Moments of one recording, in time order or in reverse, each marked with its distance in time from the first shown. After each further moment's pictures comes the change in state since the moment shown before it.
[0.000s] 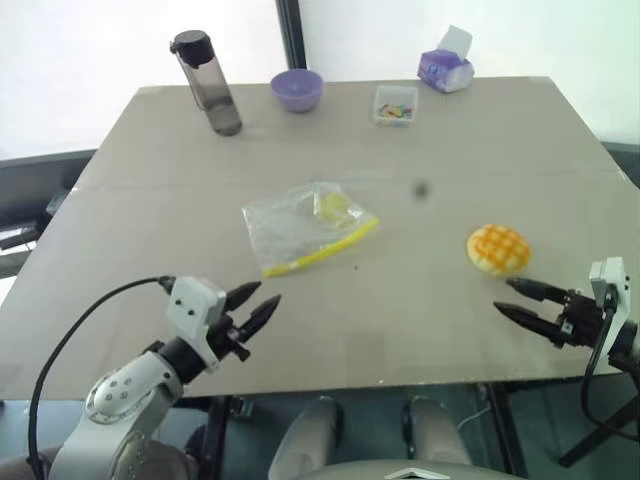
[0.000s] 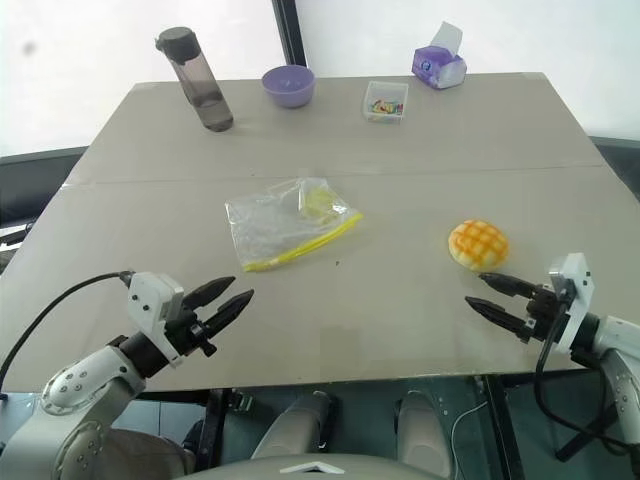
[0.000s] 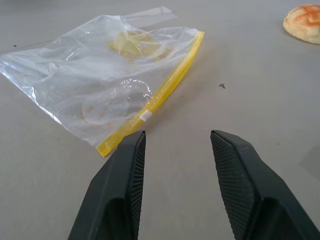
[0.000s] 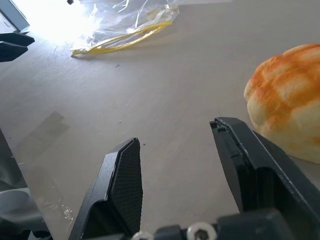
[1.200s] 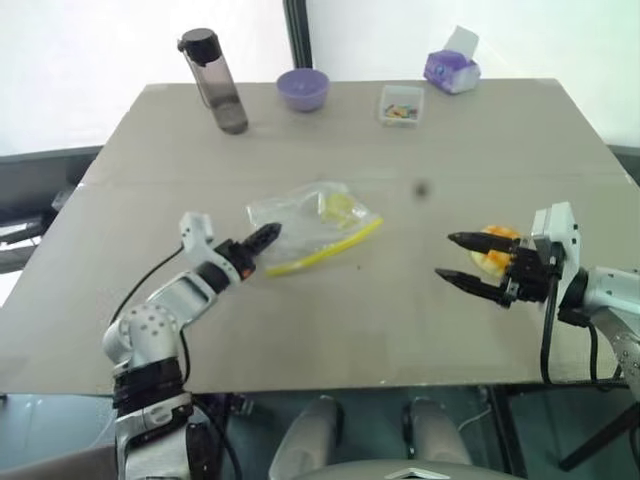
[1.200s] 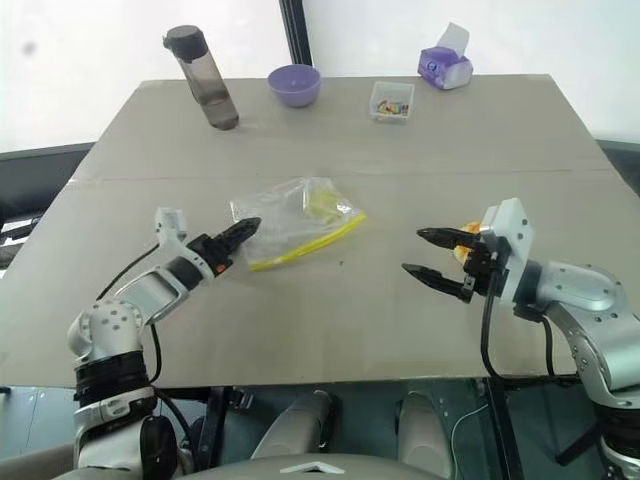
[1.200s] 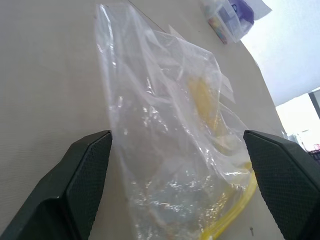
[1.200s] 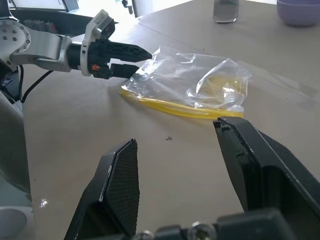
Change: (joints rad) left arm -0.700 -0.189 0.194 0.714 -0.453 0.561 0.296; right arm -0.266 -0.017 0.198 -0.346 -0.008 0.189 -0.194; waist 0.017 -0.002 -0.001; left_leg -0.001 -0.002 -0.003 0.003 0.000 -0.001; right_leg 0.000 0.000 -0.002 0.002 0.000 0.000
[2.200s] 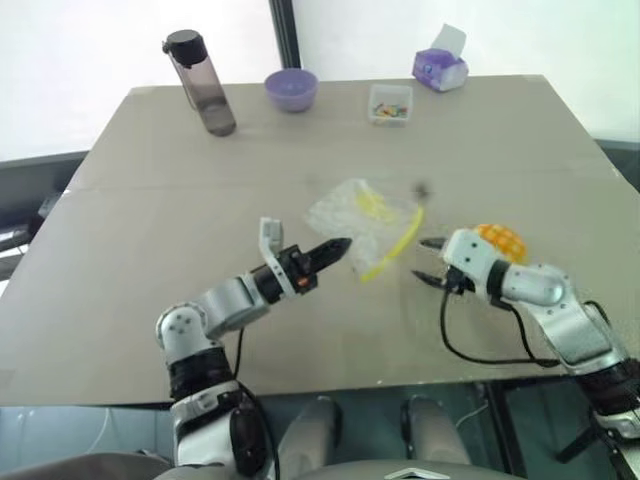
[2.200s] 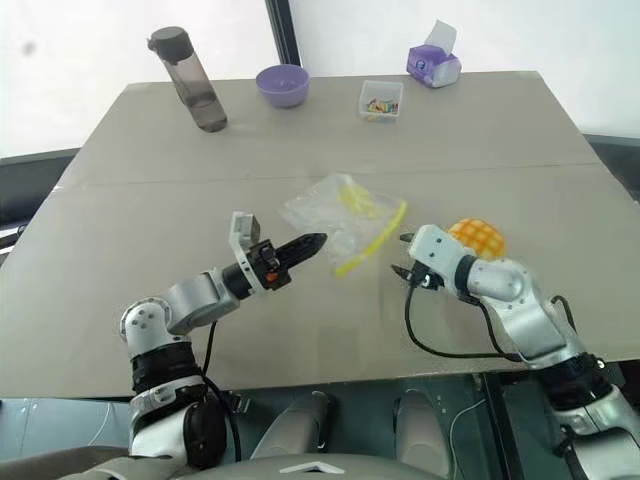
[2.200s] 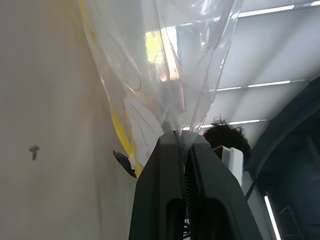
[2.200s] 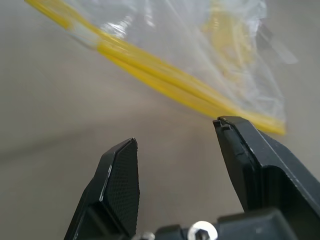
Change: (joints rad) left arm -0.005 -0.235 0.049 -0.007 -0.702 0.380 0.375; right arm -0.245 0.103 0.425 0.446 -0.734 -0.356 -0.247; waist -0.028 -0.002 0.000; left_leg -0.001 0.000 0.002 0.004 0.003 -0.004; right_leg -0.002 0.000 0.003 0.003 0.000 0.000
